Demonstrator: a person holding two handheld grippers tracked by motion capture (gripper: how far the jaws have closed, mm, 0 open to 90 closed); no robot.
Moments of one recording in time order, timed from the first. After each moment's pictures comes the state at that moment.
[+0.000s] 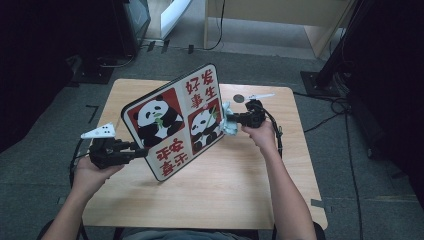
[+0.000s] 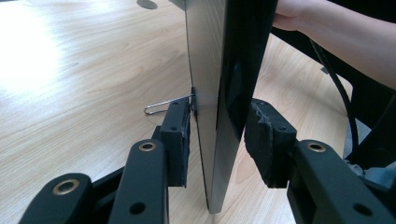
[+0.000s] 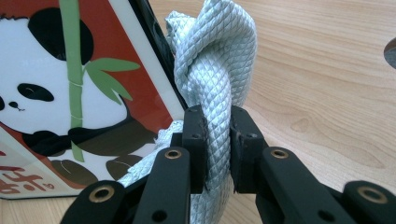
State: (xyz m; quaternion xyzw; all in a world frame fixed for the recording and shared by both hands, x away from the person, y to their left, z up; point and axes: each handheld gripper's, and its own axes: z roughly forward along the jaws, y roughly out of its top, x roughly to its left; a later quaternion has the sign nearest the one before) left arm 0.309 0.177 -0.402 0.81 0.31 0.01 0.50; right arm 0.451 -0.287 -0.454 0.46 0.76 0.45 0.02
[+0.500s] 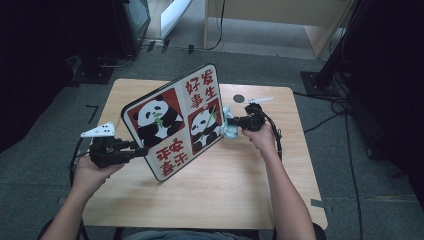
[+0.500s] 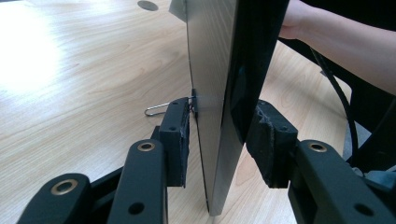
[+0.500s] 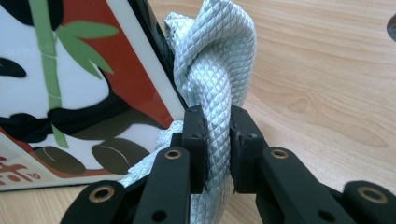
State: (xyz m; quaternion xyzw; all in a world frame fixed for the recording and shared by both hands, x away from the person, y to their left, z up) left arm 0.312 0.176 -0.401 0.81 0.31 0.01 0.50; right arm 0.447 -0.287 -0.467 0.47 0.77 0.44 0.02
